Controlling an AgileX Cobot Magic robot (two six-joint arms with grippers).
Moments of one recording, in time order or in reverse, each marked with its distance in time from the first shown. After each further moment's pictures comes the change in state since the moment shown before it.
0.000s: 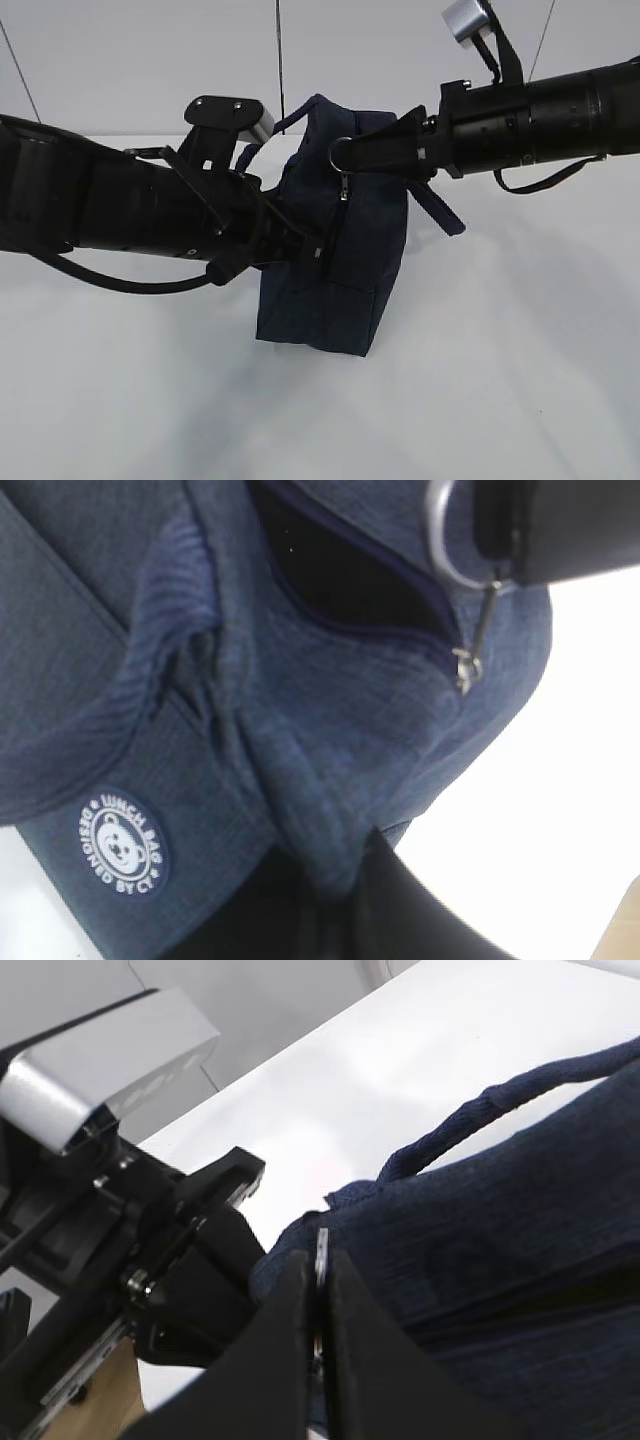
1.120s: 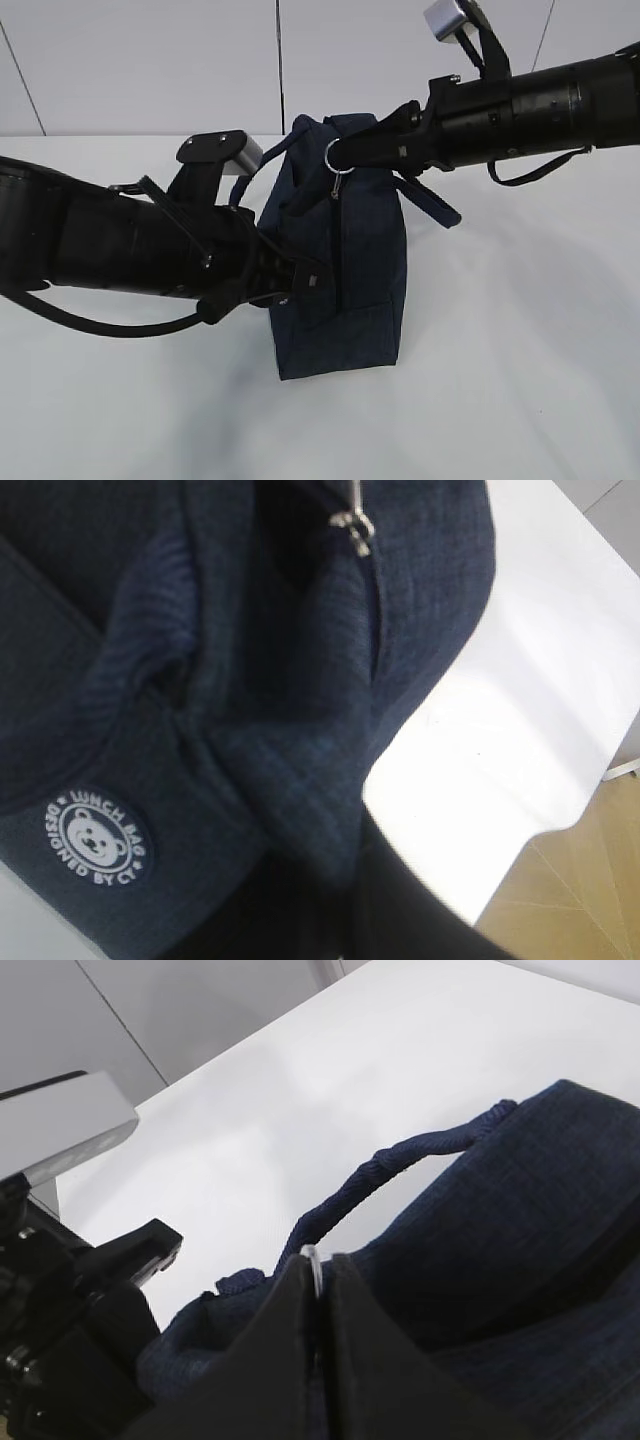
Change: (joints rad) left arm 0.000 -0.013 0.100 -0.044 0.137 -0.049; right arm 0.017 0.002 -0.030 -0.001 -0.123 0.001
